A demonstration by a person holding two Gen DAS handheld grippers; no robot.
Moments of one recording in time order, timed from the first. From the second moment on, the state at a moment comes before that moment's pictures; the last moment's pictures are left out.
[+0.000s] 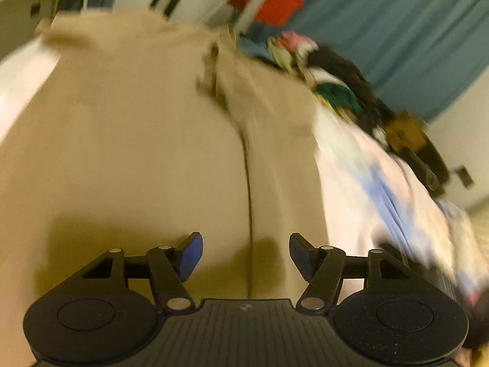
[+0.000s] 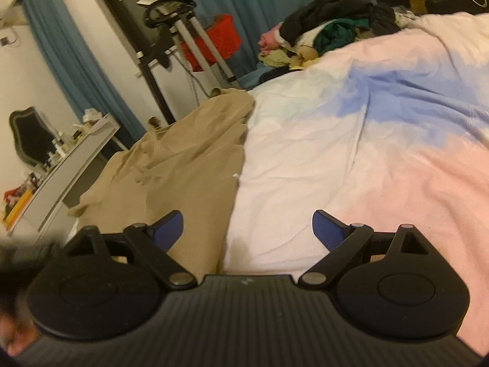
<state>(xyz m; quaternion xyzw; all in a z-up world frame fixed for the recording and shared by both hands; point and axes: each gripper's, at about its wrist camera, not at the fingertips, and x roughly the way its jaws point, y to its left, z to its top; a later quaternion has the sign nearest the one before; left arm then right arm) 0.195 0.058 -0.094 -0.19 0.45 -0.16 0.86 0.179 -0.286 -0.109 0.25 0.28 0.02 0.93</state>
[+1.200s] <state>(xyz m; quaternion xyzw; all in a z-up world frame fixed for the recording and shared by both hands) 0.015 0.025 -0.051 0.03 0.33 -0.15 0.93 0.053 -0.228 -0.037 0.16 0.20 0.03 0.97</state>
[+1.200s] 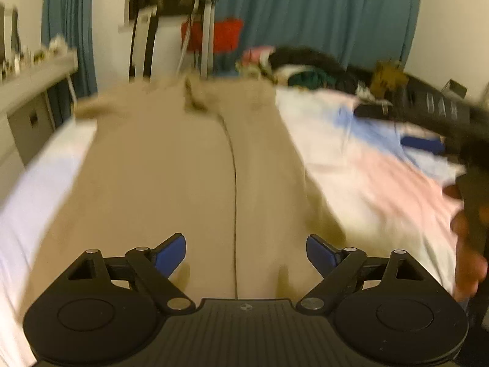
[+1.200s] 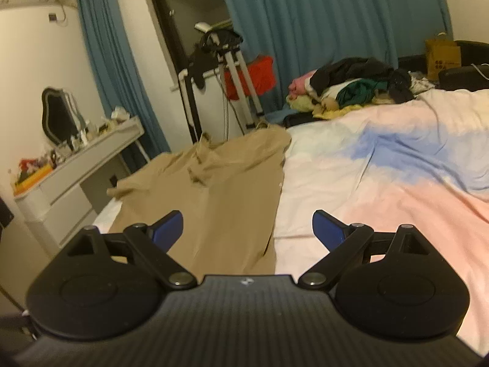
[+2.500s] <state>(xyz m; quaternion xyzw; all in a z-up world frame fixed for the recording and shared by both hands) 0.158 0.243 -0.082 -0.16 0.27 0.04 0.95 0.477 0.194 -0.082 -0.08 0.29 0.26 0.92</state>
